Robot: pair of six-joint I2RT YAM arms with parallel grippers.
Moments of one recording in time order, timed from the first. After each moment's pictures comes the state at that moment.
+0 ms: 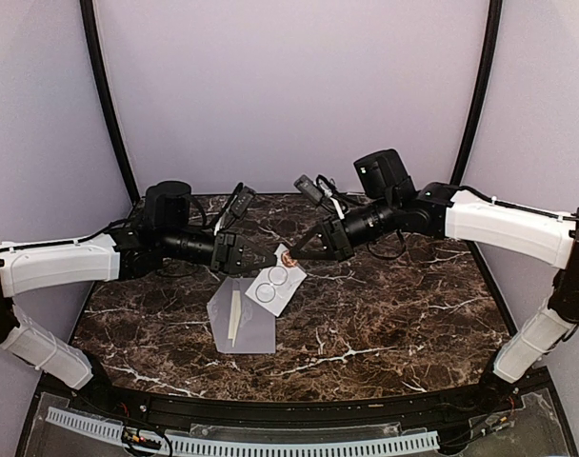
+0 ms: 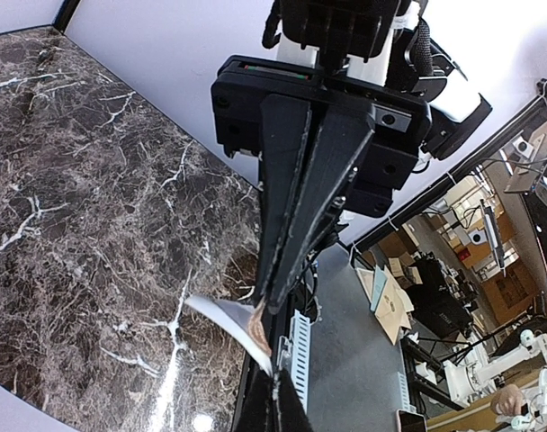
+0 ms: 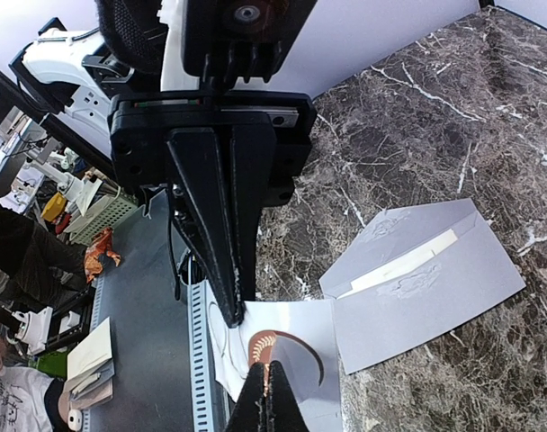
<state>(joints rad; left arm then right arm) -0.74 1.36 0.91 0.14 0.85 -0.52 0.83 1.56 1.32 -0.35 -0.80 0.16</state>
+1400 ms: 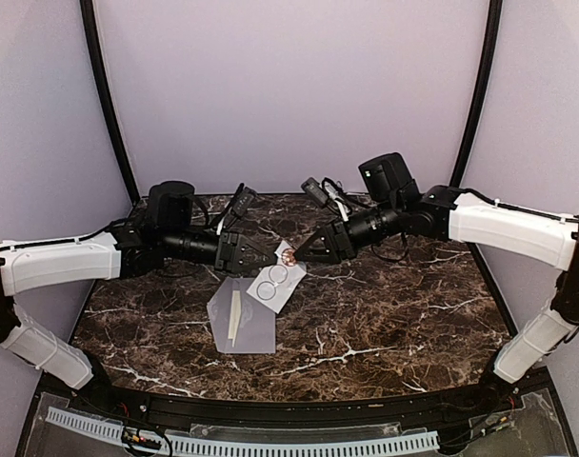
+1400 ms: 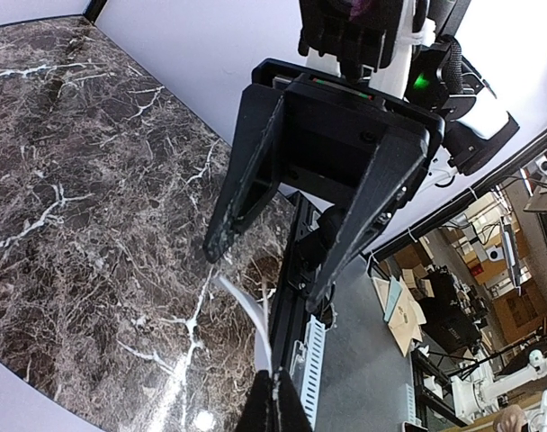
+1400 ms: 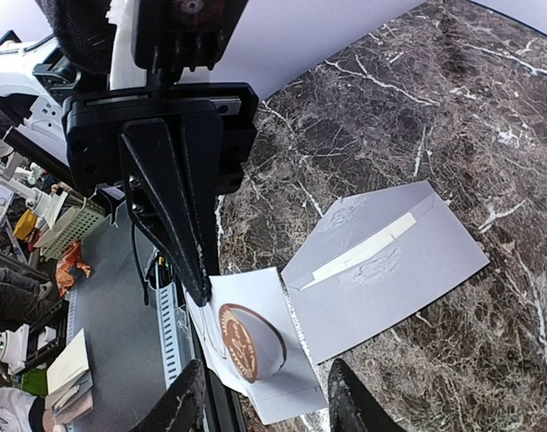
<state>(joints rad) -0.74 1.37 0.93 0.09 0.78 -0.53 0.80 1.53 1.28 -0.36 -0.71 0.17</state>
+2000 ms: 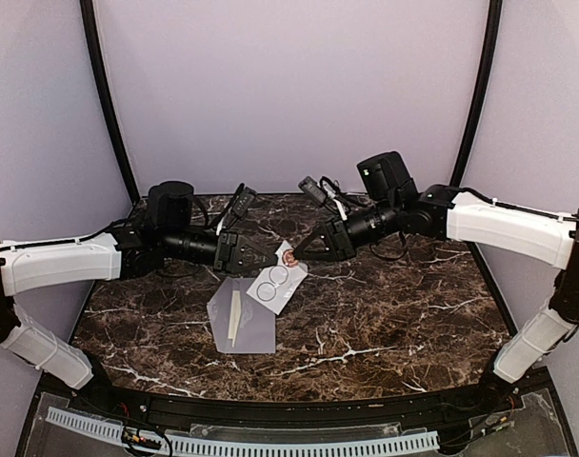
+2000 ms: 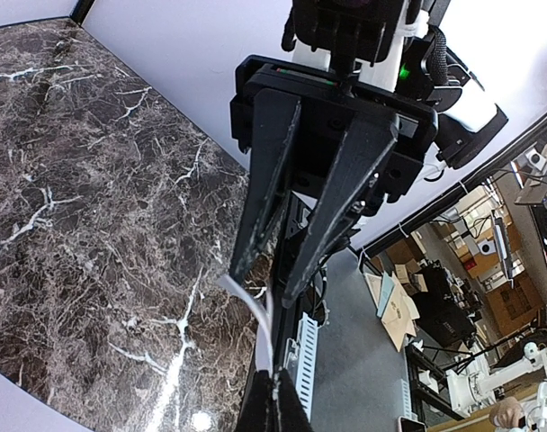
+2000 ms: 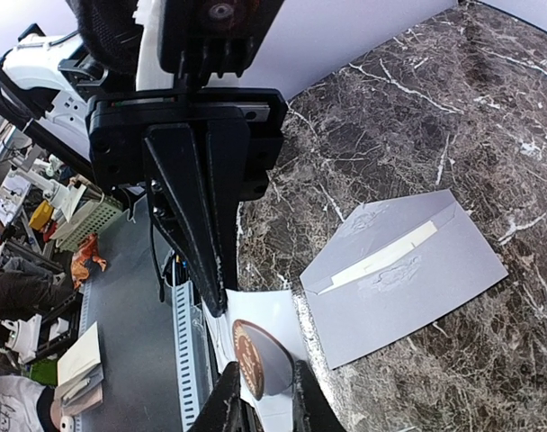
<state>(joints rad) -0.74 1.37 0.92 0.12 0.81 -0.53 0.80 1.55 1.29 -0.35 -0.77 0.16</state>
